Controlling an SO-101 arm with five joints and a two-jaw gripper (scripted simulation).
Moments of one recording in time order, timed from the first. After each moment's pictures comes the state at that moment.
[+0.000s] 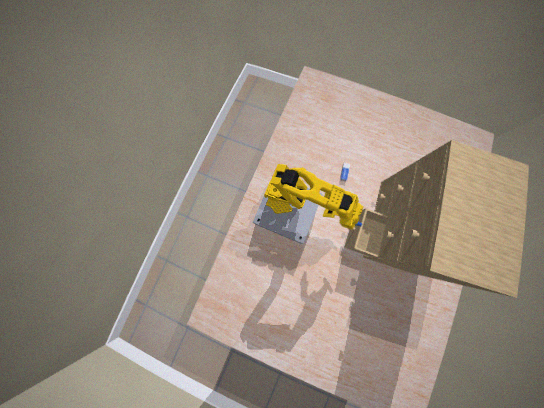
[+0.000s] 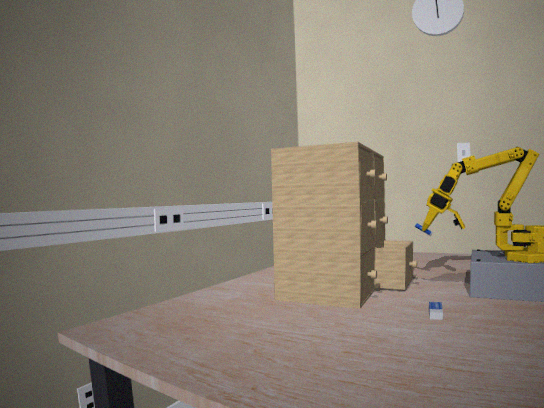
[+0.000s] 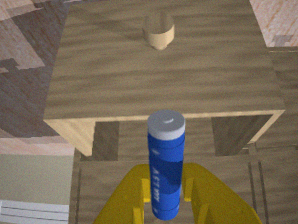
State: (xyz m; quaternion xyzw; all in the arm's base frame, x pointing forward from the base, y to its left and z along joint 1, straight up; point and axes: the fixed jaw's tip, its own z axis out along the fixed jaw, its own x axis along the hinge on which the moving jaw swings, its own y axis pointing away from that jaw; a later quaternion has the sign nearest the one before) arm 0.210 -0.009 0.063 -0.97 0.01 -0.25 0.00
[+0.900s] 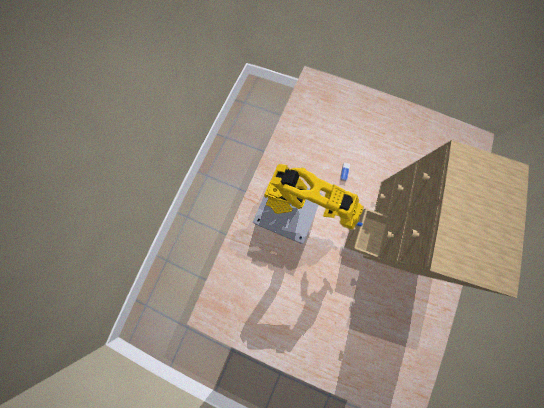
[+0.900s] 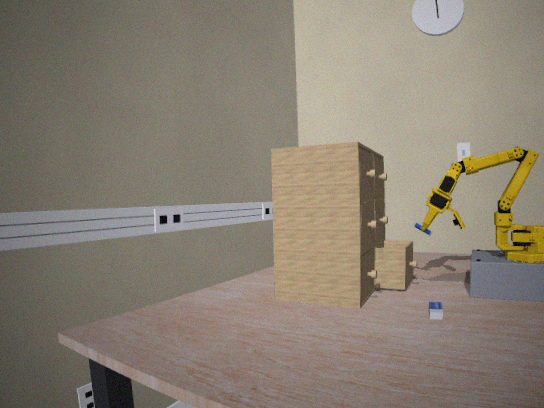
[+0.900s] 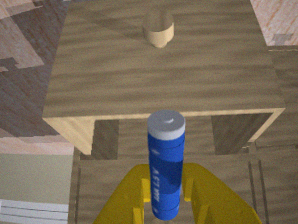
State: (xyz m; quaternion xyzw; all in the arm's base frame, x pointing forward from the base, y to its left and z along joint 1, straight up) arm 0.211 -0.009 0.064 -0.97 0.01 -0.25 0.00
